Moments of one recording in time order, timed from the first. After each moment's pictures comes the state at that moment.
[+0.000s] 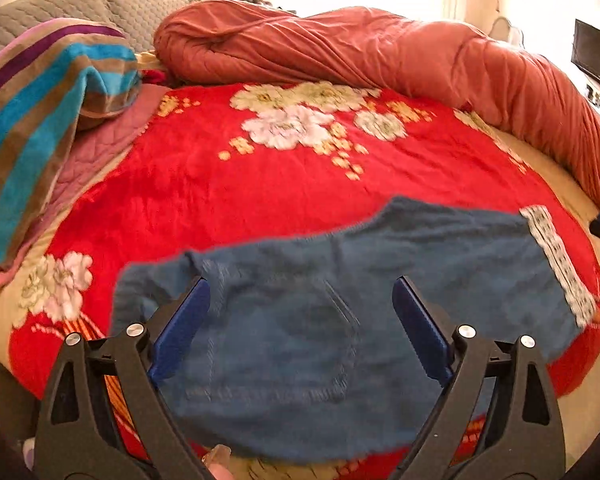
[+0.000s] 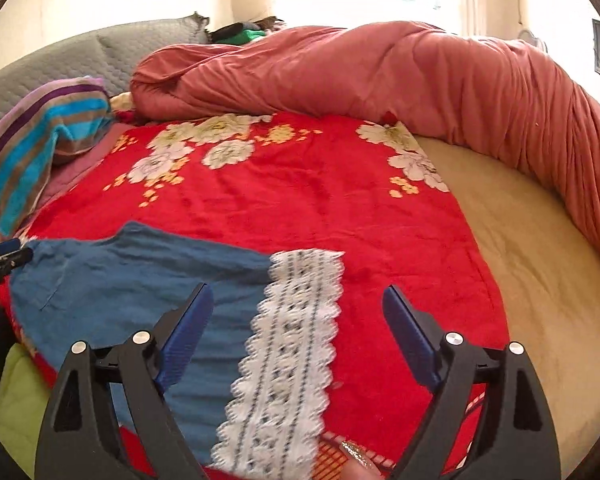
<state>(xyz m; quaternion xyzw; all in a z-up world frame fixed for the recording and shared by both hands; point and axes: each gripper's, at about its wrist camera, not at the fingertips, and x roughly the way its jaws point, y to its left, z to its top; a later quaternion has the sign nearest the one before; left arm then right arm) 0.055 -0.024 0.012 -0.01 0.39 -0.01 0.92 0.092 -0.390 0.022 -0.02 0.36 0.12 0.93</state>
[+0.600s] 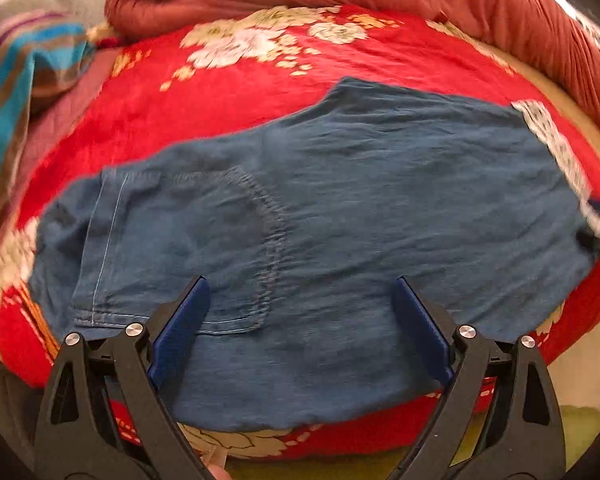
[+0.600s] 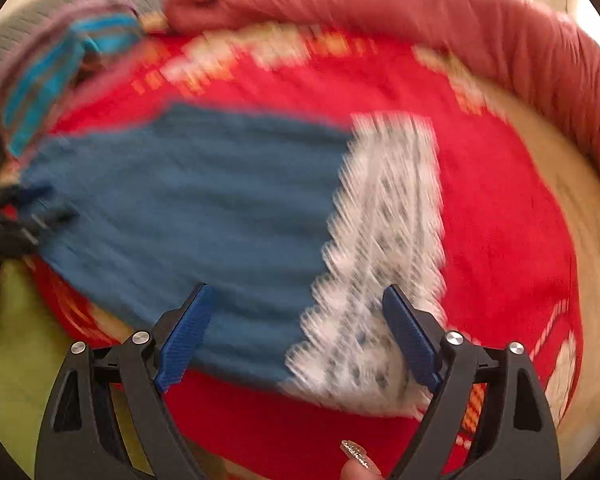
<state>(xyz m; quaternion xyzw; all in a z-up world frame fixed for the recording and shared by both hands) 0.051 -0.063 -0.048 0.04 0.49 -0.03 0.87 0.053 -0.351 -0.052 -0.05 0.46 0.16 0.87</state>
